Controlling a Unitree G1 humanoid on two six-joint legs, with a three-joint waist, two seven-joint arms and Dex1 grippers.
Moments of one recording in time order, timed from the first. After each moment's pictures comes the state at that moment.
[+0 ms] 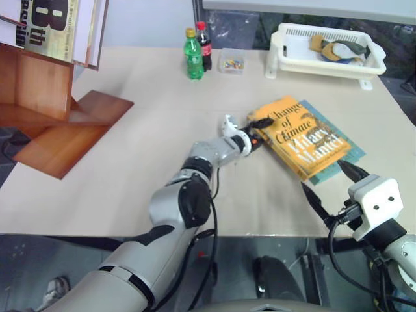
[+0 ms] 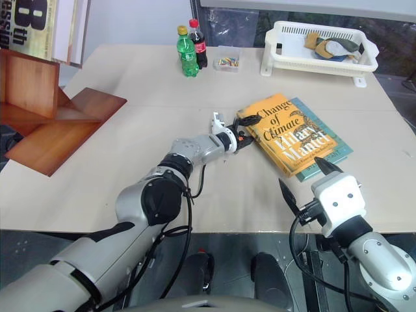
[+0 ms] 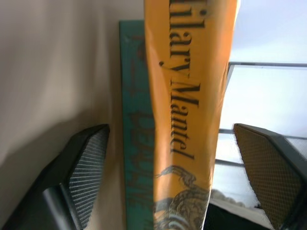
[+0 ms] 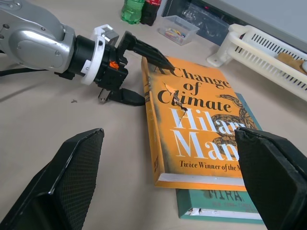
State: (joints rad) left arm -1.21 -0.07 0.68 1.28 -0.71 0.65 -0.24; right arm 0.49 -0.92 -0.12 -1.01 0.54 0.35 -0.09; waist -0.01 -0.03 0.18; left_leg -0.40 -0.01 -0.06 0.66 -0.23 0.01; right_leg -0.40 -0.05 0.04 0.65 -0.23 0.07
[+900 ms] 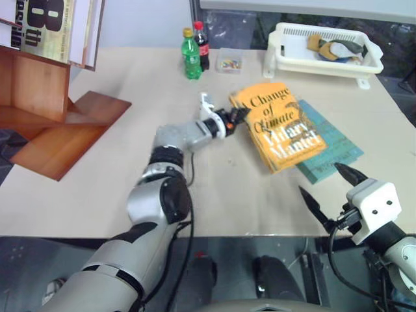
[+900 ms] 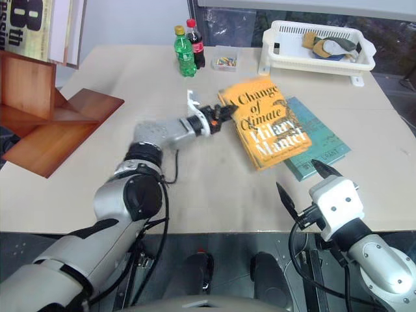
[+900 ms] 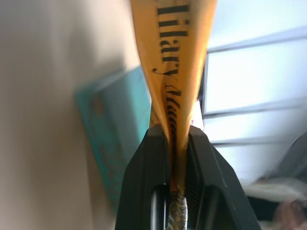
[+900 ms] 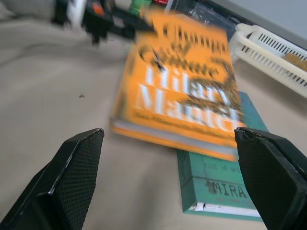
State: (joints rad) left arm -1.08 0.20 0.46 0.70 -0.73 1.03 -0.47; right arm 0.47 -0.89 -0.12 -1.01 0.52 0.35 -0.01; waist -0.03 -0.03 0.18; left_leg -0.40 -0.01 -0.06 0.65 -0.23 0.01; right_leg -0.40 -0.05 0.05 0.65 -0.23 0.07
